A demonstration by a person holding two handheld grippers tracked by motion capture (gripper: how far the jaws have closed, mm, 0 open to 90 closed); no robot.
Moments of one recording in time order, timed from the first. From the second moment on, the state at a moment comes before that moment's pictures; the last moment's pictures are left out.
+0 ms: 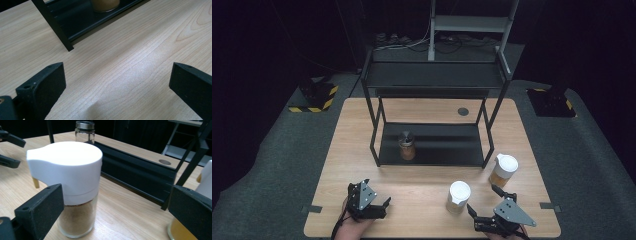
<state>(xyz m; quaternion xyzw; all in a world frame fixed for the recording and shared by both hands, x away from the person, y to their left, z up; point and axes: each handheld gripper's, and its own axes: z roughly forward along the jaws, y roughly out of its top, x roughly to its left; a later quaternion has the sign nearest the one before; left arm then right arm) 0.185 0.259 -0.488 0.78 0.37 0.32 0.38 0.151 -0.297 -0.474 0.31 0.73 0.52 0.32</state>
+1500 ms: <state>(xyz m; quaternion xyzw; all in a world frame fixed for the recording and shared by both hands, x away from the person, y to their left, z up) 0.186 0.260 -0.487 0.78 0.37 0.32 0.38 0.169 -0.273 -0.504 0.31 0.74 0.54 0.26</state>
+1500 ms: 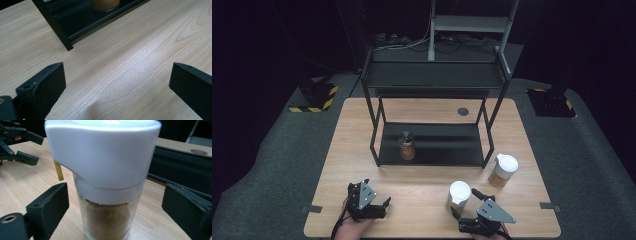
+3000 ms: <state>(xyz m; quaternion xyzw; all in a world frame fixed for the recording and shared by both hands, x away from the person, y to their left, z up) 0.187 0.262 -0.487 0.78 0.37 0.32 0.38 0.170 -0.268 -0.518 0.29 0.72 0.57 0.28</state>
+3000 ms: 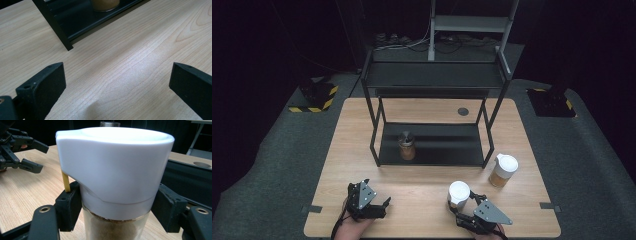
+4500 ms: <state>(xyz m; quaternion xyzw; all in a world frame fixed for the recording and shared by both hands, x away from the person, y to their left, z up) 0.187 0.265 -0.488 0.78 0.37 0.31 0.39 0.191 -0.243 -0.499 0.31 0.71 0.56 0.30</state>
